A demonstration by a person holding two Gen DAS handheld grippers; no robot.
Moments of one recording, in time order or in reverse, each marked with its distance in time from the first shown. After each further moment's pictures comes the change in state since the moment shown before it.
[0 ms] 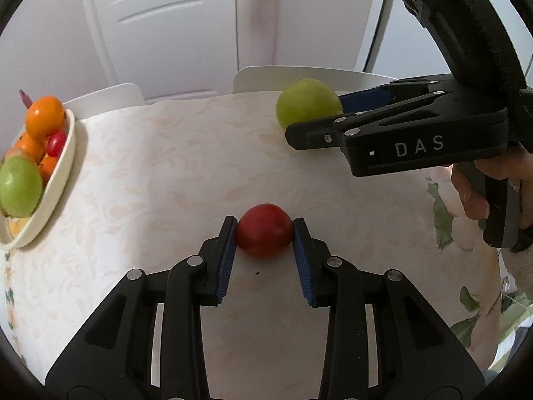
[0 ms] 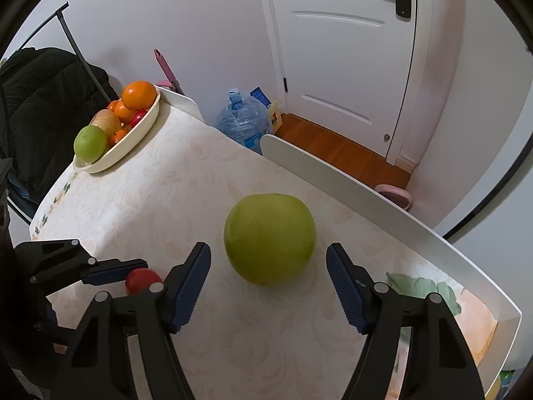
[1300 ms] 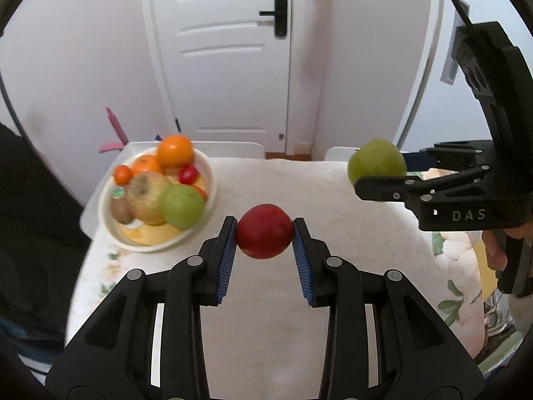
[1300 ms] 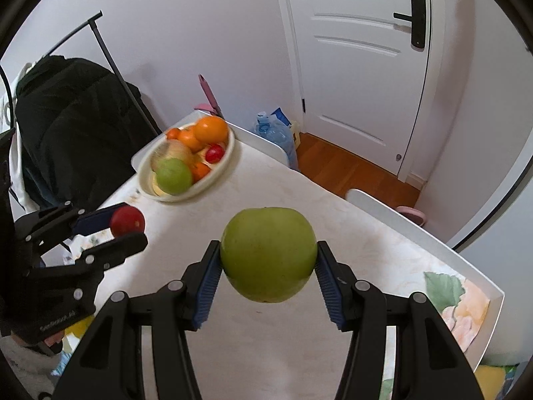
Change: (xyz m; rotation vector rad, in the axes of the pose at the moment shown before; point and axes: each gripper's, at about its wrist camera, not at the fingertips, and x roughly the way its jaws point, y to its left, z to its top) left arm -0.157 0.094 -0.003 -0.092 -0.163 0.127; right arm -0.080 0.104 0.025 0.006 -0.063 0.025
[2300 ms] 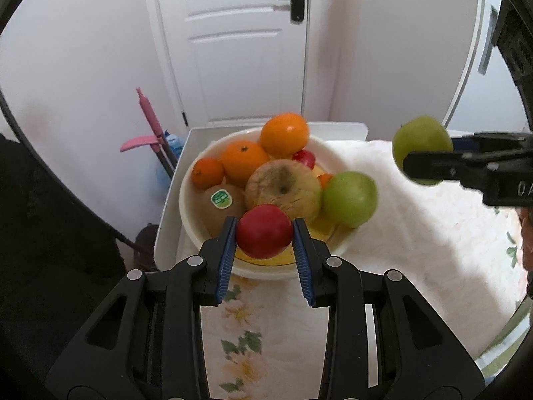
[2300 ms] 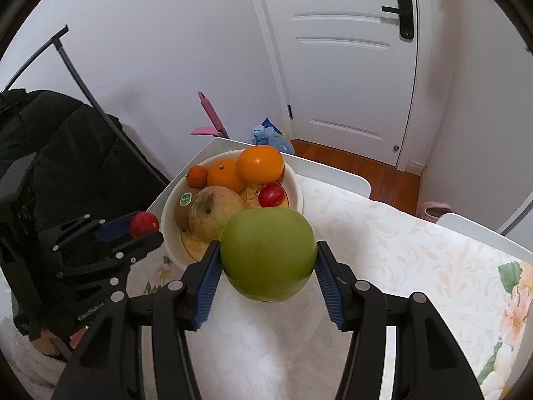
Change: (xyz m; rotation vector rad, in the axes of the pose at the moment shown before) left arm 0.067 0.183 0.000 0.083 0.057 -0.051; right arm 0.077 0.112 0.062 0.182 -0.031 -0.091
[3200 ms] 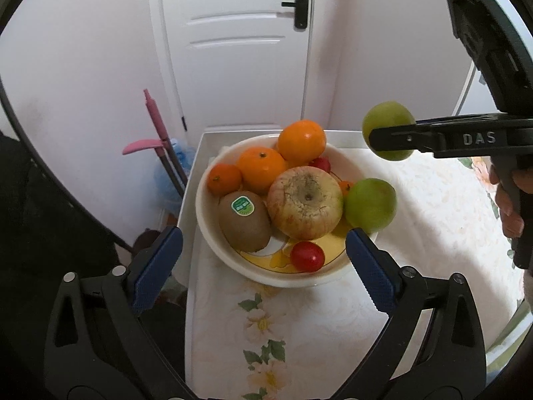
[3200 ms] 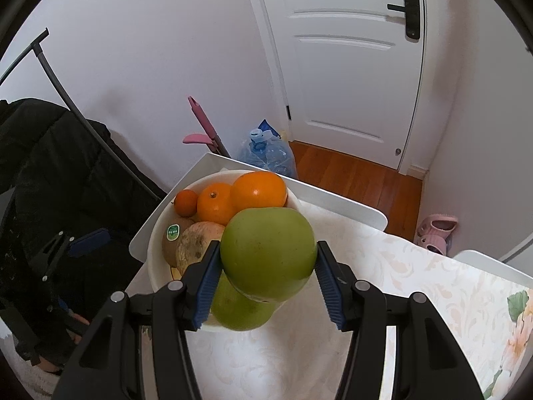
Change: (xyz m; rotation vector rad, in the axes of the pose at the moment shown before) left arm 0.000 0.026 0.004 -0.022 -0.041 -0.019; right arm 0.040 0.003 0.041 -0.002 0.012 -0.009
